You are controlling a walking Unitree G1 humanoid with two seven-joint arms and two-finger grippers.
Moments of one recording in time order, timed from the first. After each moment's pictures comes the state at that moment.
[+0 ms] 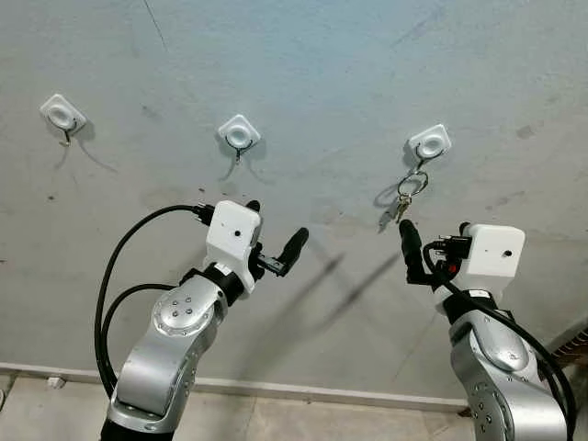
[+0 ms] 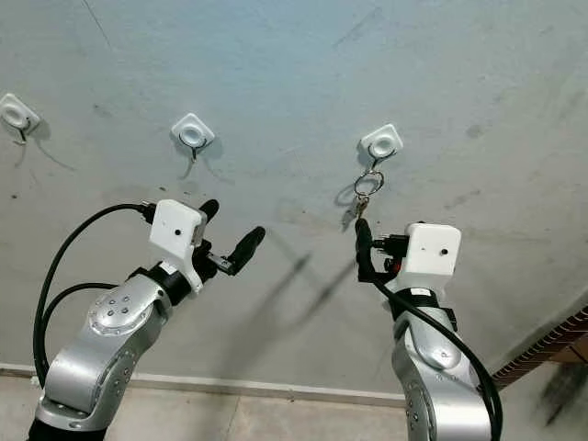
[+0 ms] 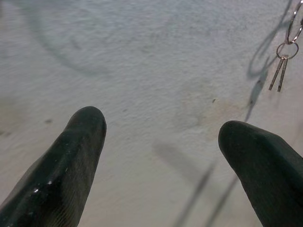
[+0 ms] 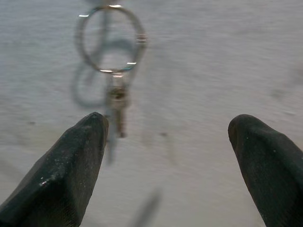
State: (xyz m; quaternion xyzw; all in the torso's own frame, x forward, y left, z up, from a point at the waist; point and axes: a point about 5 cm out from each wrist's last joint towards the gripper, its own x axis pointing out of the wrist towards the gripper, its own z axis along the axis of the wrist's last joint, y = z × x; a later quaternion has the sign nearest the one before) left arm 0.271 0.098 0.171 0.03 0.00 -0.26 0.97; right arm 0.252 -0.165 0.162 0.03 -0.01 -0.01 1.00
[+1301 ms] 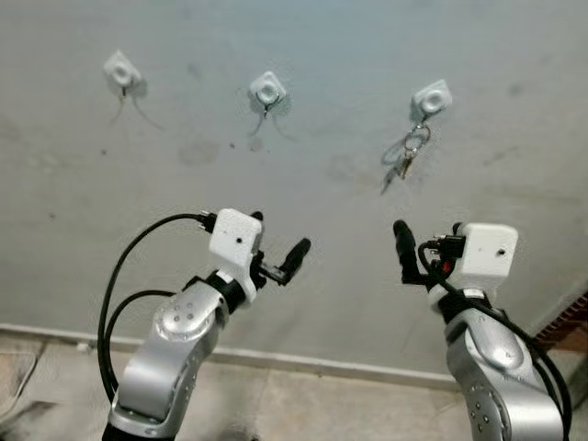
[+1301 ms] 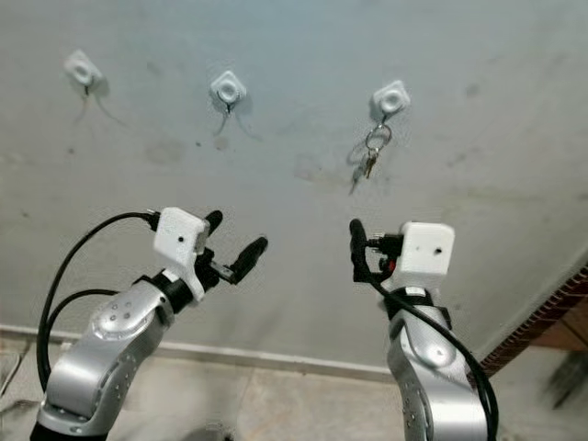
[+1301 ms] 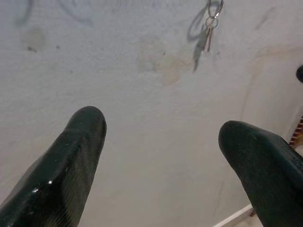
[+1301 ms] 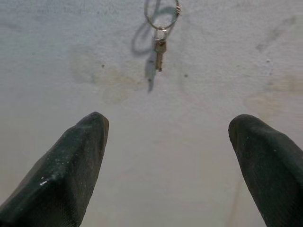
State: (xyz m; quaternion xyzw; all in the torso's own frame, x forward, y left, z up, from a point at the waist) left arm 0.269 0.091 0.169 0.02 0.01 -0.28 0.96; right arm 0.253 -0.165 0.162 0.03 -0.01 -0.01 1.00
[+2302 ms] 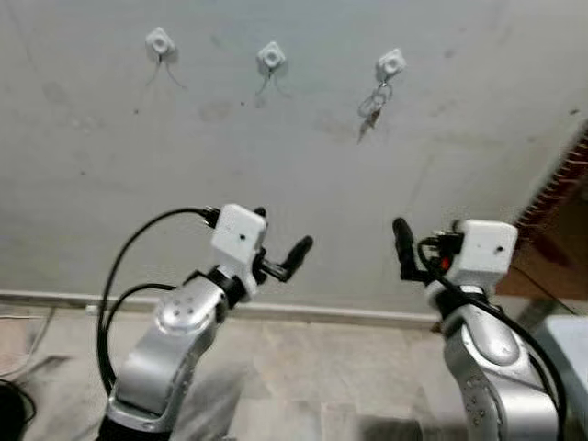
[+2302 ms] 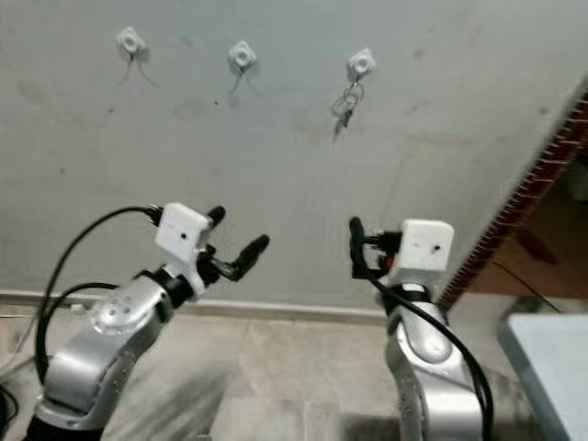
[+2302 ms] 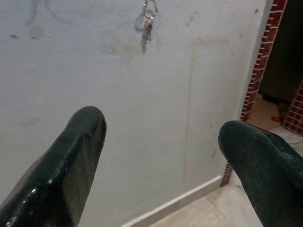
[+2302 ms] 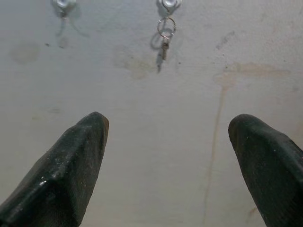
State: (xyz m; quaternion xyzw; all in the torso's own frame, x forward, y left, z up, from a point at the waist) left arm 0.270 0.096 0.169 0.03 0.01 -0.28 0.96; right arm 0.257 -0.157 0.167 0.03 -0.02 0.00 1.00
